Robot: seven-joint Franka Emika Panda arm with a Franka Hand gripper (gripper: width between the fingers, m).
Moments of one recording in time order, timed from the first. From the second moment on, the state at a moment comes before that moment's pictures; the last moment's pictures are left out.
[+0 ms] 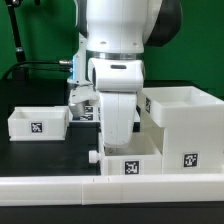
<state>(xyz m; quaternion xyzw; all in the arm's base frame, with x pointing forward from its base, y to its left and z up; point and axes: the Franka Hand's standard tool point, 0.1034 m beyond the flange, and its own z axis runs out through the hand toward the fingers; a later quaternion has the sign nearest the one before) 0.534 -0.006 0.010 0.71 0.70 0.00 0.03</state>
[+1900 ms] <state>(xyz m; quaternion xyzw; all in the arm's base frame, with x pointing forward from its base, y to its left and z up) 0.535 -0.009 0.011 0.70 0.71 -0.02 0.03</state>
